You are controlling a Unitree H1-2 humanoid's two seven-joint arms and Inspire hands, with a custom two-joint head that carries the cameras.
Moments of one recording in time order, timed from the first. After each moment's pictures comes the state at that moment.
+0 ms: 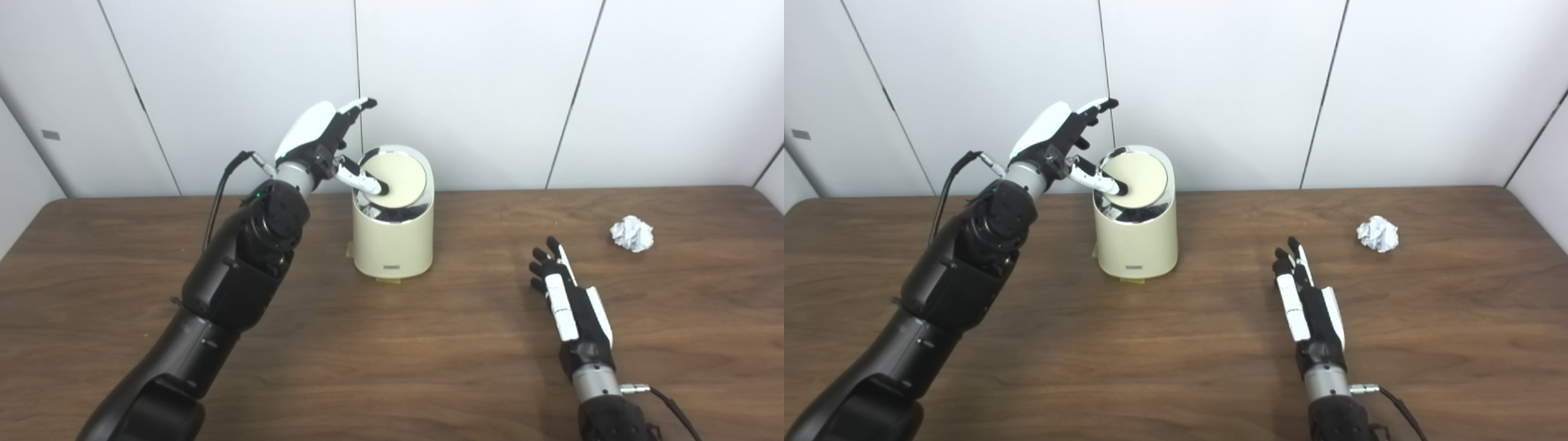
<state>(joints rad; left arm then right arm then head) -0.82 0.30 -0.39 0.18 0.57 0.40 -0.21 -0.05 -0.01 -0.02 -0.10 -0.13 0.13 -0.07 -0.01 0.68</state>
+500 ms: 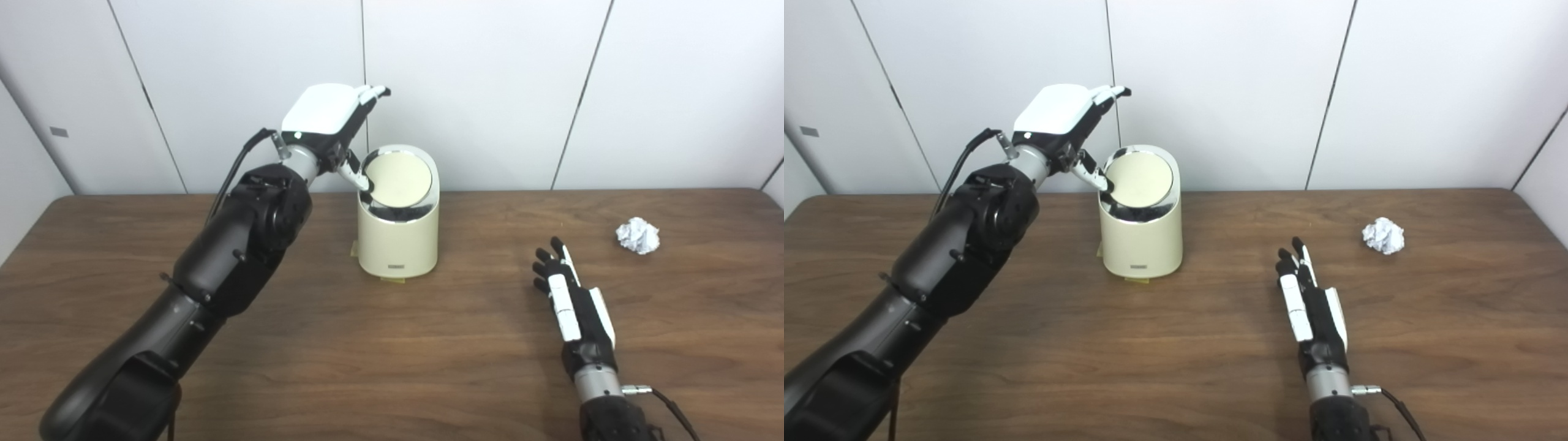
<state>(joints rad) -0.88 0.34 -0.51 0.22 0.87 0.19 -0.19 -0.05 -0.01 -0.02 -0.09 -0.13 0.12 -0.08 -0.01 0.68</state>
